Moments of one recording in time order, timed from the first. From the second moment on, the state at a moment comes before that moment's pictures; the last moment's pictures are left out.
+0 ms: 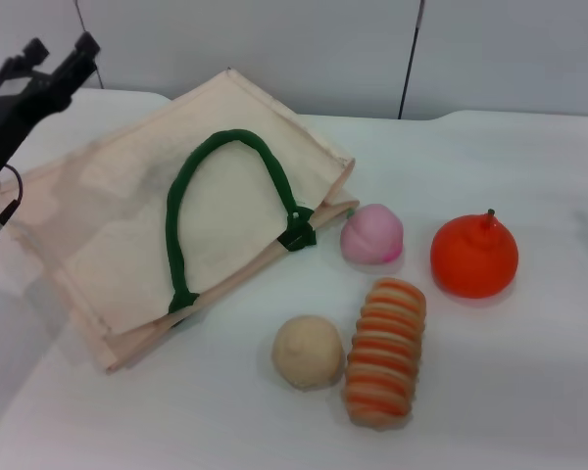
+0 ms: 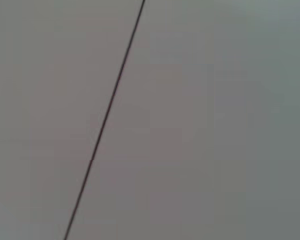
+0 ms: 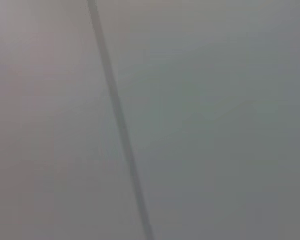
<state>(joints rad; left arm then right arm) -0.62 -2.02 2.86 -0.20 -1.22 1.26 -0.93 0.52 2.00 -1.16 -0.21 -0.51 -1.28 0.74</state>
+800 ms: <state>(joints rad) -0.83 -2.02 2.86 -0.58 -0.40 1.18 -1.54 0.48 1.91 -1.15 -0.49 -1.07 -1.32 1.14</state>
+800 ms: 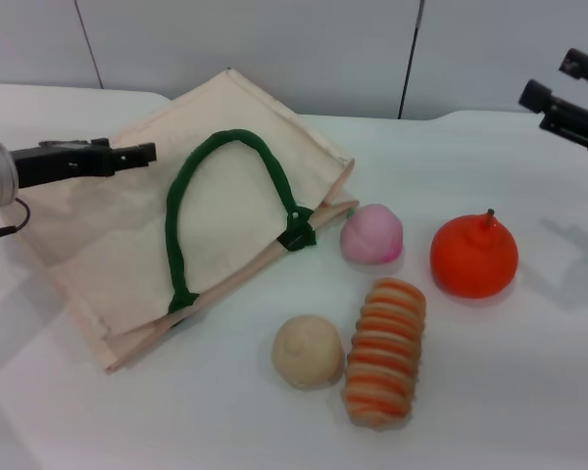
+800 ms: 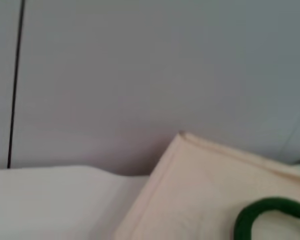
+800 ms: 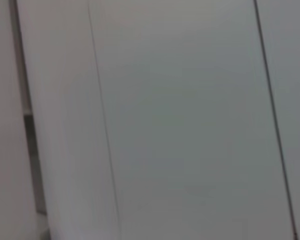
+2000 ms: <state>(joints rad) -0.99 -2.00 2.86 -0.52 -0.02 1.12 -1.67 0.47 1.92 -1.10 -0.63 -1.28 -1.33 1.31</state>
